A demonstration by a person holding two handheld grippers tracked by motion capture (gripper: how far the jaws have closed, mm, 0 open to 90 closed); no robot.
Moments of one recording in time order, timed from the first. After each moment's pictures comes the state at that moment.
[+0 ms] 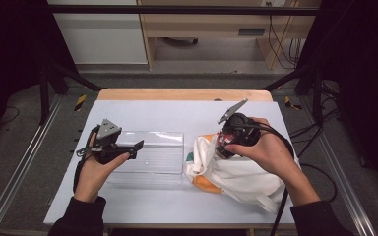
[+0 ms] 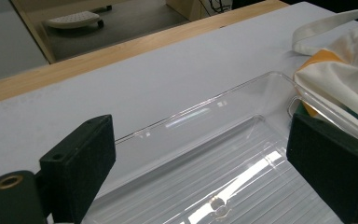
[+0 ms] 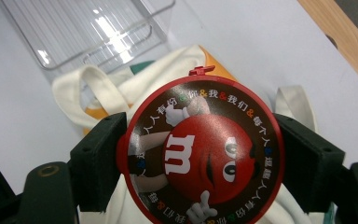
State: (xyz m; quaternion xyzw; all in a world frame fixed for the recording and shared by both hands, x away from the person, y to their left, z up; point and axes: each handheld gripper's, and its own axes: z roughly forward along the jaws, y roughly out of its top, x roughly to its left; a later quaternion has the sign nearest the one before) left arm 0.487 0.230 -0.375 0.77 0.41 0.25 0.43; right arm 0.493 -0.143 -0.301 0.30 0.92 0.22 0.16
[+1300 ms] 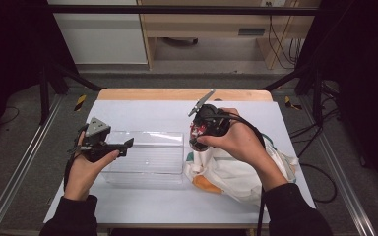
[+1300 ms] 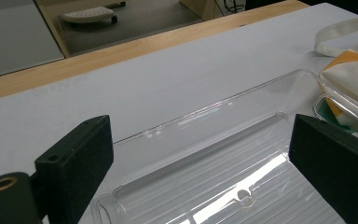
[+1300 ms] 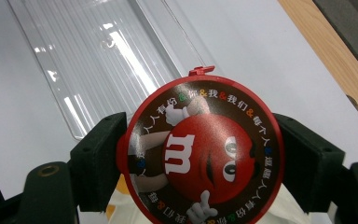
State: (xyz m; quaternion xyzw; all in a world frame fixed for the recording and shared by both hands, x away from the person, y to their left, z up) left arm 0.489 0.254 -0.372 0.75 0.43 0.26 0.43; right arm 0.515 -0.077 -0.292 0.25 0.93 0.24 0.15
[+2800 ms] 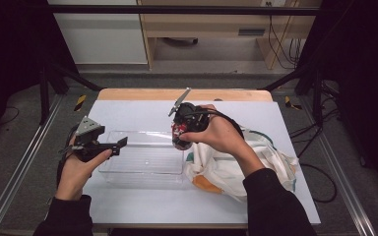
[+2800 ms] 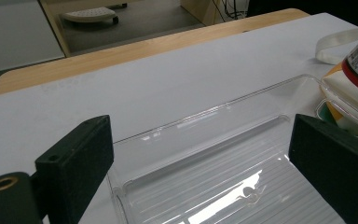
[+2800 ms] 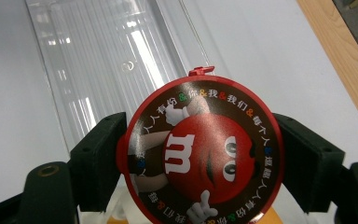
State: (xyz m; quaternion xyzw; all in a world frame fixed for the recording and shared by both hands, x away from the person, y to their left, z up) left arm 0.487 0.272 -0.369 0.74 0.44 0.25 0.44; right arm 0.539 -0.032 -0.306 0.18 0.94 0.25 0.12
